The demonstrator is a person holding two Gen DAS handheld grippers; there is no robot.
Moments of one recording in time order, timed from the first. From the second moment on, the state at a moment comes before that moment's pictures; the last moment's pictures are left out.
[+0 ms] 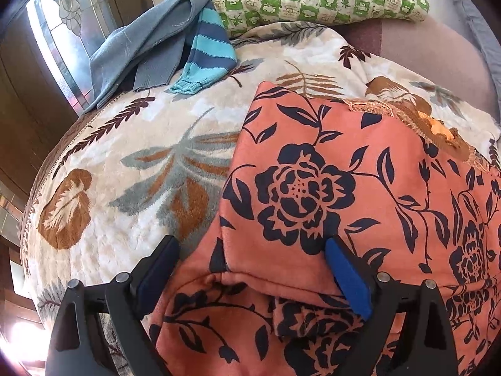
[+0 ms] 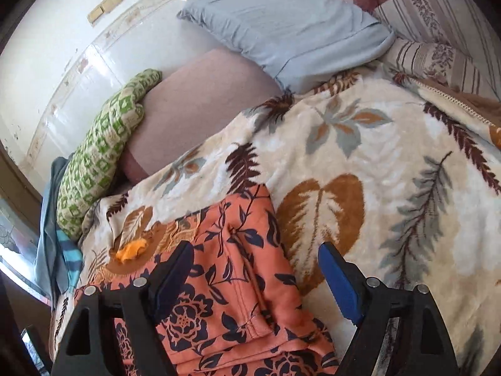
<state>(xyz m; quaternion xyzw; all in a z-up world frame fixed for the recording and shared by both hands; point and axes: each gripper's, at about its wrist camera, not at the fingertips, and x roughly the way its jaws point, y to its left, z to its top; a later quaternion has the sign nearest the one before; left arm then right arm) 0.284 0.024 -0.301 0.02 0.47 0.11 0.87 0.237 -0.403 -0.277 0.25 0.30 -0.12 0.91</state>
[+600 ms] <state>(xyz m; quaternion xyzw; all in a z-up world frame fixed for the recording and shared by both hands) 0.267 0.014 -0.283 0.07 0.42 0.12 0.90 0.274 -0.292 -0.302 0.08 0.39 -0.01 0.92</state>
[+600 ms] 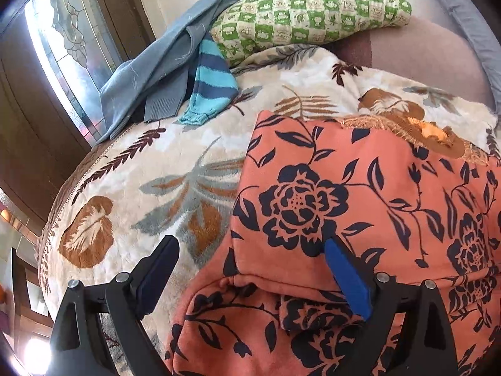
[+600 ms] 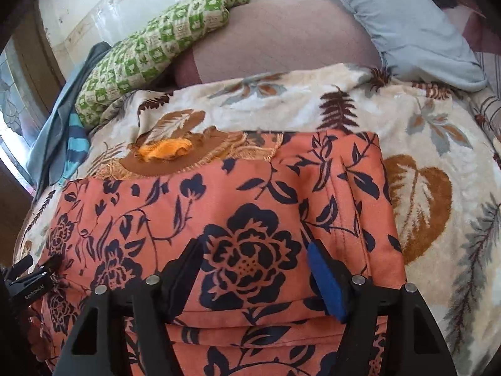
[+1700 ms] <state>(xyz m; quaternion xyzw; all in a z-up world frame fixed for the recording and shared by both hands) 0.263 0.032 -0.298 0.05 0.45 0.10 0.89 0.259 -0.197 -0.315 0.02 0.43 0.10 0.90</state>
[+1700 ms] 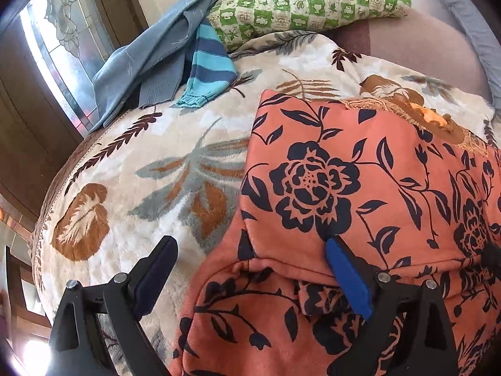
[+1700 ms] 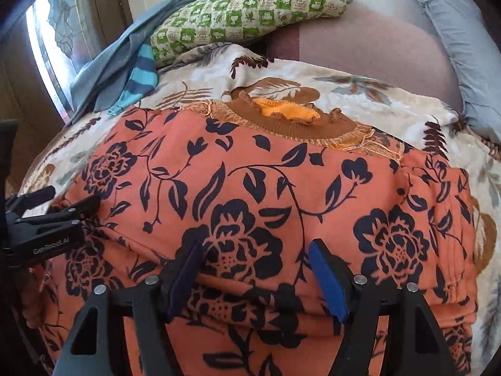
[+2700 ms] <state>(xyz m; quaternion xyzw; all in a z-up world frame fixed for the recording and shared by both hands) 0.085 0.118 -0.300 -0.02 0.43 0.07 0.90 0.093 -0.284 -0.333 0.05 0.54 0.00 0.84</state>
